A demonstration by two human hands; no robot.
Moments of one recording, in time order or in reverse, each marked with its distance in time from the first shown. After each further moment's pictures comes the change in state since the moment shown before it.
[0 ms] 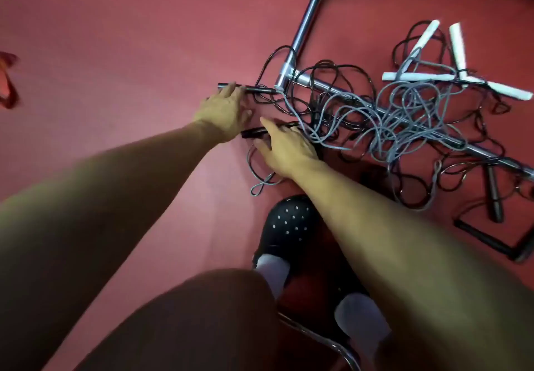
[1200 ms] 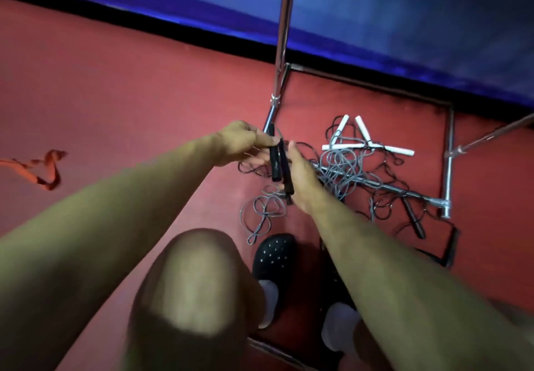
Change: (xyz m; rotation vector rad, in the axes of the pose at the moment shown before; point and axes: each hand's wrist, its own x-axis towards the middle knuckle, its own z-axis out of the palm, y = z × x) left_hand -0.126 0.128 -0.176 -1.033 -0.281 0.011; right_hand -0.131 -0.038 -0.112 1.303 0.273 0.265
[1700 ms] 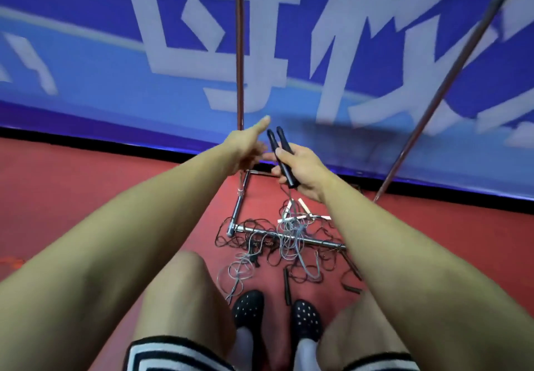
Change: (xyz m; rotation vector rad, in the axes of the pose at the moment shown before) left_hand -0.246 0.172 0.105 -0.093 0.258 0.351; right_hand -0.290 -0.172 -0.070 -0.030 -0.191 -0.595
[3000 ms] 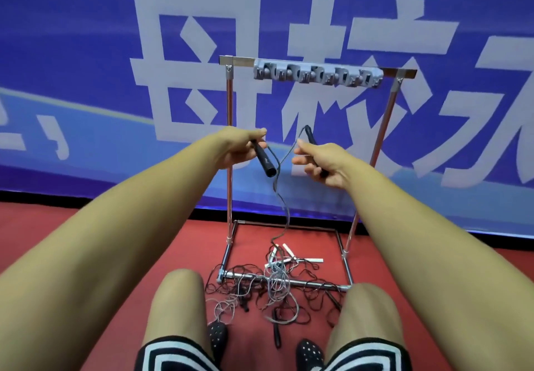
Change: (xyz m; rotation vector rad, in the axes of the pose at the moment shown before) left_hand -0.152 0.120 -0.012 -0.050 -0.072 0.230; right_hand -0.147 -0.160 -0.017 -0.105 0.242 -0.012
